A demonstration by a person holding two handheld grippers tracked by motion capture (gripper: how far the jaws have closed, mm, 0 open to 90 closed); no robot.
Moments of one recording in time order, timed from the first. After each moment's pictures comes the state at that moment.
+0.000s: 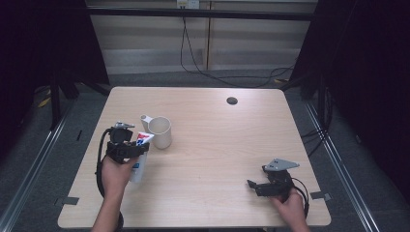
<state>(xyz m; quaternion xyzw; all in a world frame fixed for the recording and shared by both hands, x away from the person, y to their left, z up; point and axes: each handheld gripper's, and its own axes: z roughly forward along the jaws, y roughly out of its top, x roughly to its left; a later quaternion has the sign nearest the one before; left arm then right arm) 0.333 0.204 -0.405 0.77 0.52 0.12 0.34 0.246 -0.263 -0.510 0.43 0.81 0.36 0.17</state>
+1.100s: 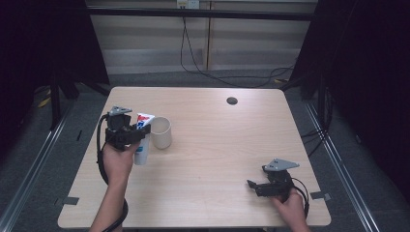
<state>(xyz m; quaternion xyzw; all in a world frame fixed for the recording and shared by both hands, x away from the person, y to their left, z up) 0.344 0.194 -0.366 0.74 0.51 0.17 0.41 0.246 -0.263 -0.511 0.43 0.81 0.36 0.17</state>
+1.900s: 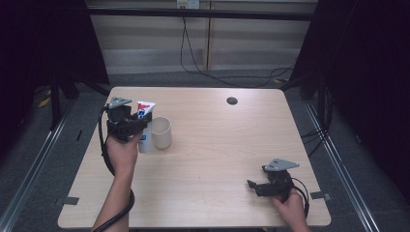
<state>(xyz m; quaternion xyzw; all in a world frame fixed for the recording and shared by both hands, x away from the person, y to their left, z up) 0.354 0.187 -0.350 0.71 0.51 0.21 0.45 0.246 -0.263 -0.511 0.43 0.81 0.36 0.17</state>
